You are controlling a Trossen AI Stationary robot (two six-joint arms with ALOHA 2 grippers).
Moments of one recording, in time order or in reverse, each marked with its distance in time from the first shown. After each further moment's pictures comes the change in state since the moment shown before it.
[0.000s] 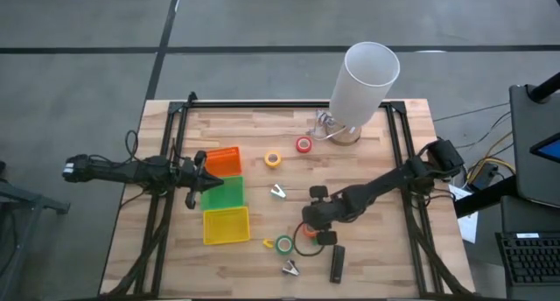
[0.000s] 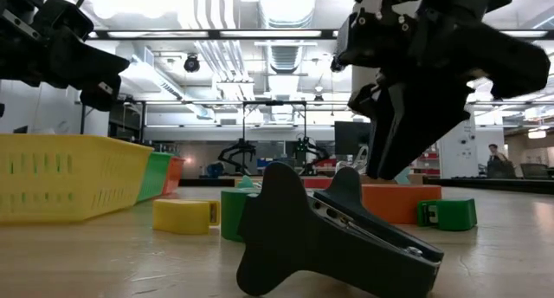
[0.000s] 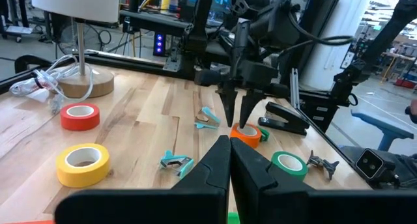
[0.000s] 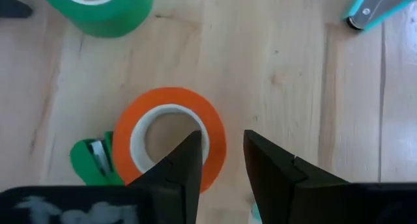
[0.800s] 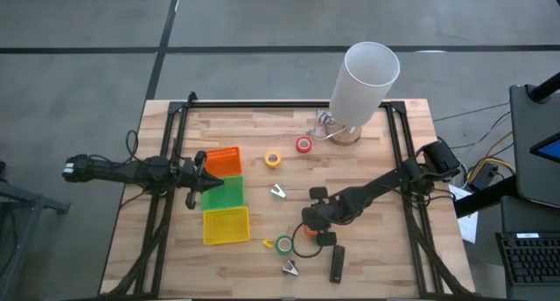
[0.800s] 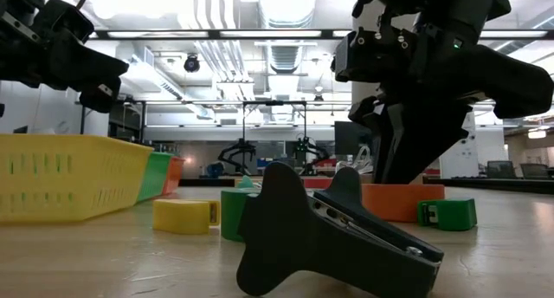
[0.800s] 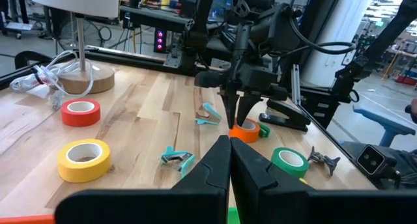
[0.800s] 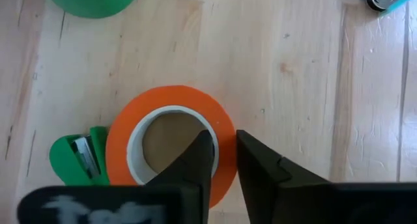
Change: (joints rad) left arm 0.000 0.000 0.000 -0.015 0.000 0.000; right arm 0.000 0.035 0.000 0.001 0.000 0.006
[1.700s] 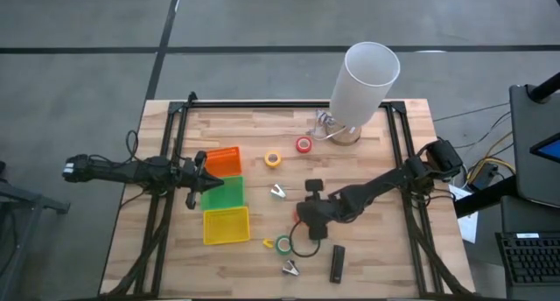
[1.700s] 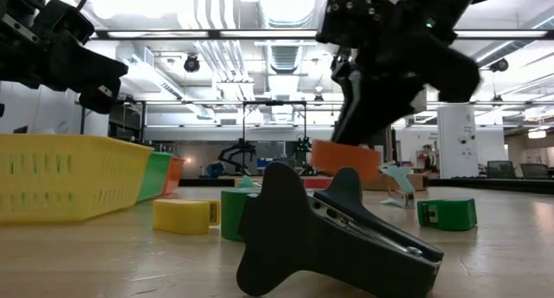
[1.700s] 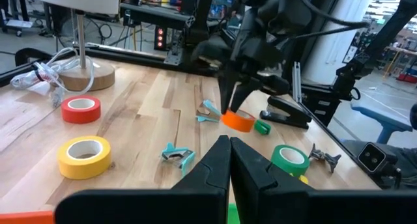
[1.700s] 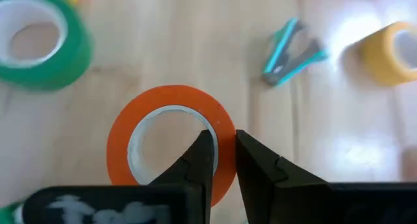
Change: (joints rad) left arm 0.000 0.000 0.000 -0.010 0.000 0.000; right arm -0.001 -0.033 0.051 0.042 0.241 -0.073
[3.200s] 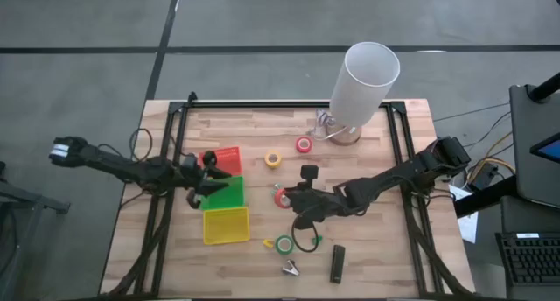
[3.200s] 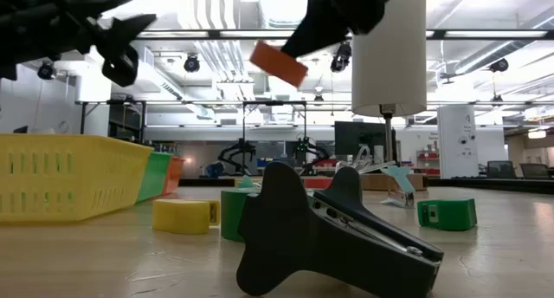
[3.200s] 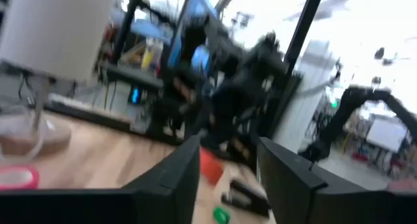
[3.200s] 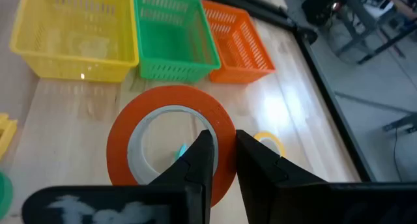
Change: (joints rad) left arm -0.080 0.542 0.025 0.822 -0.052 -0.141; right arm -0.009 -0.078 0.079 0.199 0.262 -0.192
